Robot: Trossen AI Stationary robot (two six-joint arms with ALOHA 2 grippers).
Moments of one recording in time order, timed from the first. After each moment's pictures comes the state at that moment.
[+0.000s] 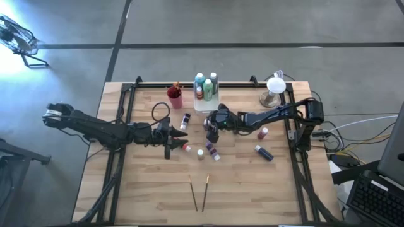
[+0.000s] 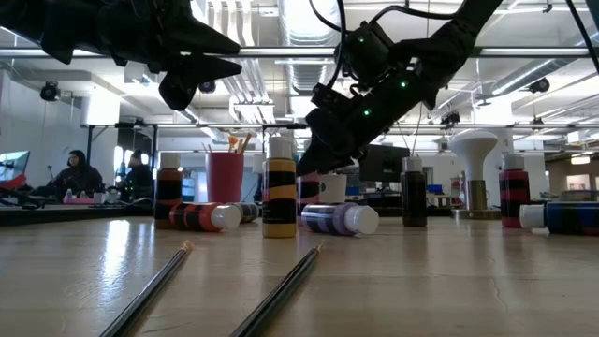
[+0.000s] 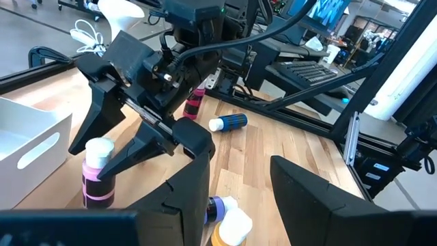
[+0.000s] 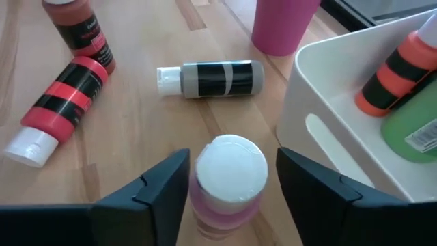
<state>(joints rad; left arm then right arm) -0.14 1.06 0.44 0.50 -0.21 -0.37 -0.14 1.81 0.93 0.27 0.22 0.14</state>
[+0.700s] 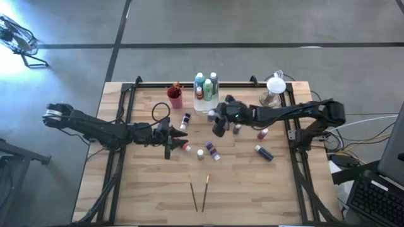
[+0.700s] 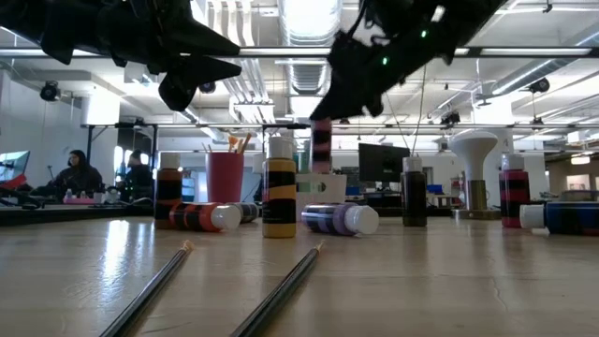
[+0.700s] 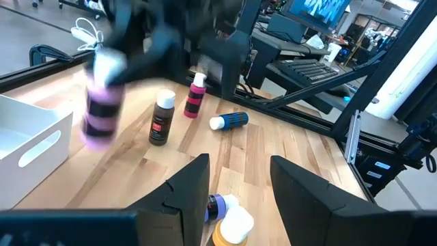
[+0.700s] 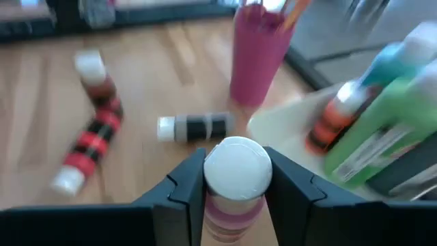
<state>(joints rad) -0.14 1.06 0.44 0.50 -0.21 -0.37 -0.15 1.56 0.93 0.13 0.25 0.10</state>
